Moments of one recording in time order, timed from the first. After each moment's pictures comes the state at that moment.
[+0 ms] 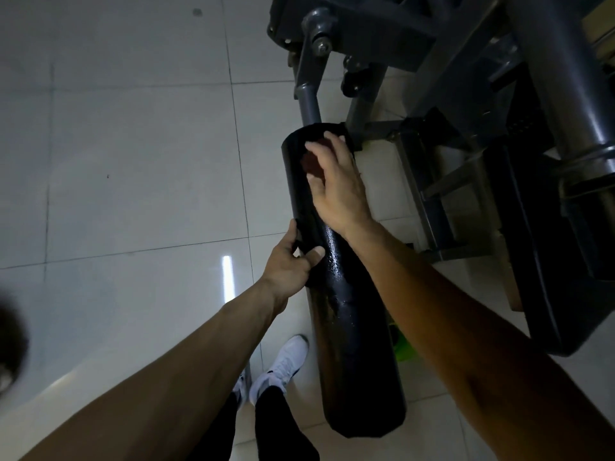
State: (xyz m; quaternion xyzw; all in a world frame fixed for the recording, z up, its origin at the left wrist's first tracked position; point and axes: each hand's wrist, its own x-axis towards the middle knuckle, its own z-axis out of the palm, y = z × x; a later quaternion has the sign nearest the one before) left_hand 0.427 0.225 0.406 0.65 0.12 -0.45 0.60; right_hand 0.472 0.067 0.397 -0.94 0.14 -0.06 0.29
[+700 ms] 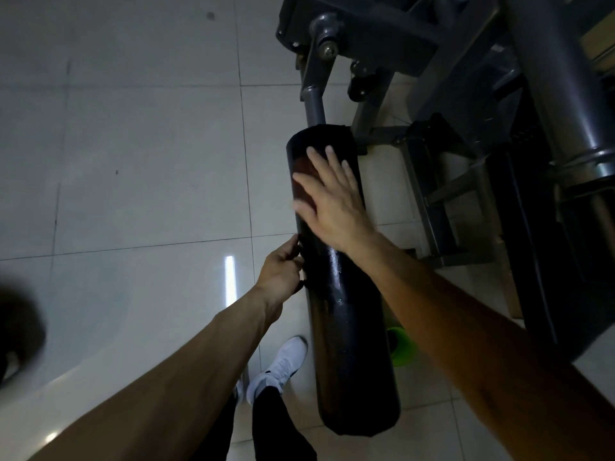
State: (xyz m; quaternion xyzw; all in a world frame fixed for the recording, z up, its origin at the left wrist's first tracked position) left_hand 0.413 0.231 0.400 0.67 0.16 -0.45 0.57; right_hand 0.451 0.075 0.397 -0.99 0.03 -0.04 0.15
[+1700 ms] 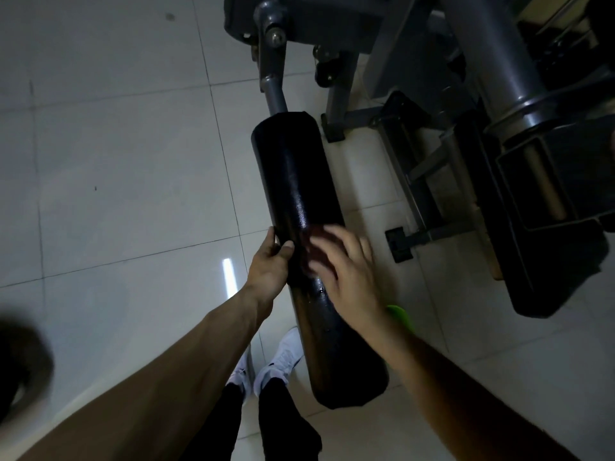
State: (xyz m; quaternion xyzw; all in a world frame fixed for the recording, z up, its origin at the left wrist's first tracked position) left_hand 0.392 0.220 0.410 0.69 0.14 -0.42 0.58; right_hand 0.286 0.091 0.394 -0.95 0.13 -0.11 0.26
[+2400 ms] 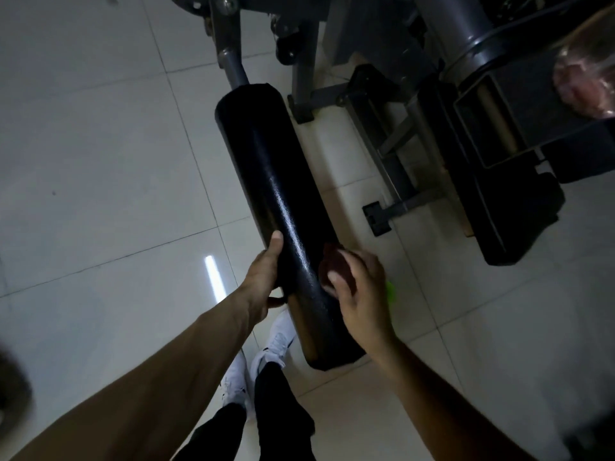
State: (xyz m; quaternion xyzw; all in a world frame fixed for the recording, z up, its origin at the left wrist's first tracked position) left_hand 0.352 0.238 0.400 0.63 0.19 -0.57 0.50; right_hand 0.190 0.124 0.391 -0.82 0.32 -0.14 0.45
